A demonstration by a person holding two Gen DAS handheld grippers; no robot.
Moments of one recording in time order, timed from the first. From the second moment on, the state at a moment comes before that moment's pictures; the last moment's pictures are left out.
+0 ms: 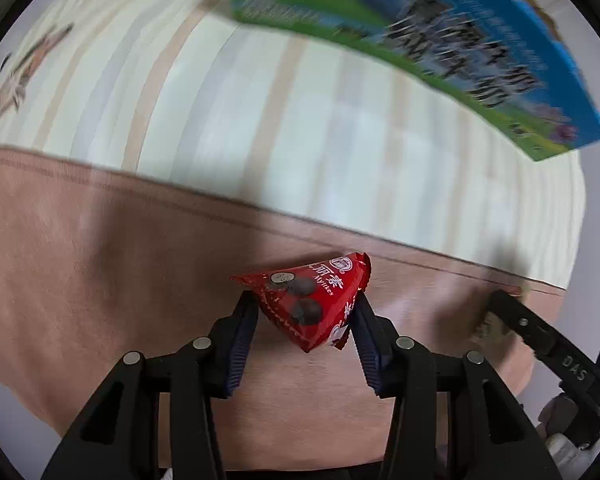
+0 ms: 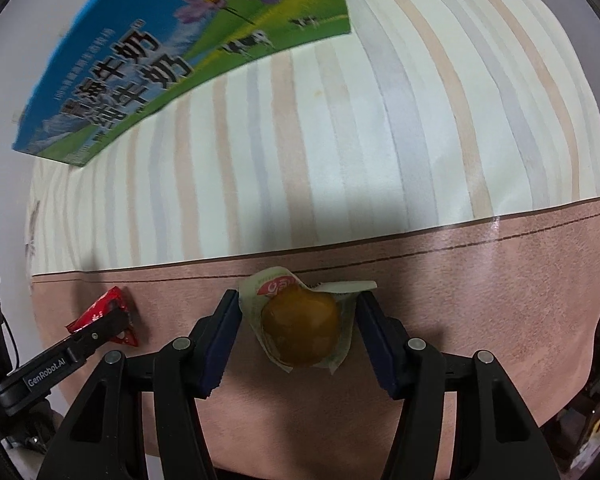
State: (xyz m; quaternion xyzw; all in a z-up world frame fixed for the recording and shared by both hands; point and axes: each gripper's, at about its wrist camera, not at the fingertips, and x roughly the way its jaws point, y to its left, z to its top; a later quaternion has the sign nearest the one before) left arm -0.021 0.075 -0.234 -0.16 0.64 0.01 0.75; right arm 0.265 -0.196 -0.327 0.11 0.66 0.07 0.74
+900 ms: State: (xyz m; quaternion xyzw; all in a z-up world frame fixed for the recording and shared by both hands) left arm 0.143 0.047 -0.045 -0.09 0.54 -0.08 0.84; right arm 0.418 -0.162 -0.145 0.13 0.54 0.17 0.81
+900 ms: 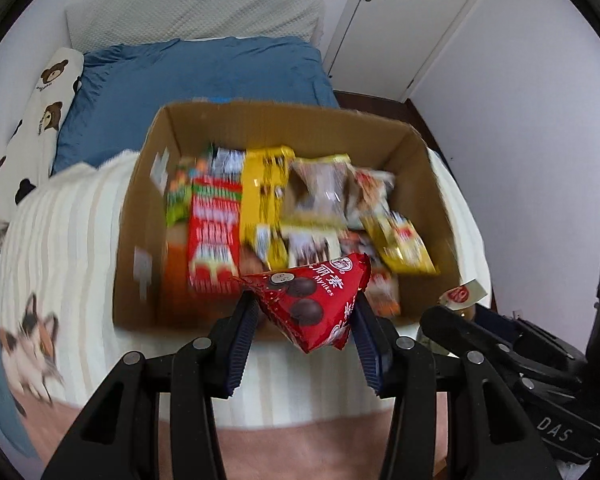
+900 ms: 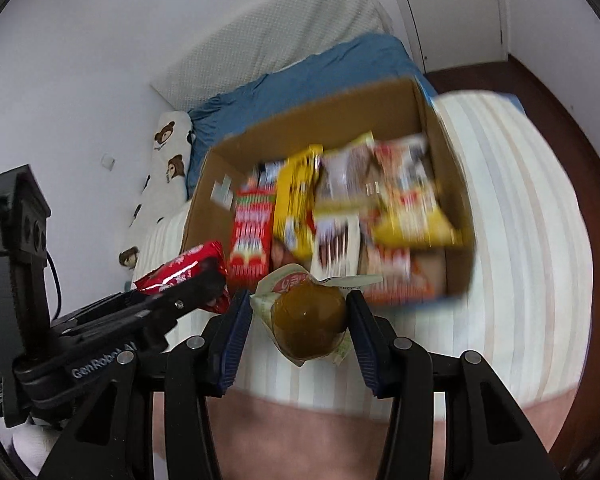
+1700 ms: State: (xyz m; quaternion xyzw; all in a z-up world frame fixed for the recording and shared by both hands) left arm 0.282 0.064 -0.144 -0.06 0.67 -0.06 0.73; right arm 0.558 -0.133 -0.241 0.06 0.66 0.13 0.73
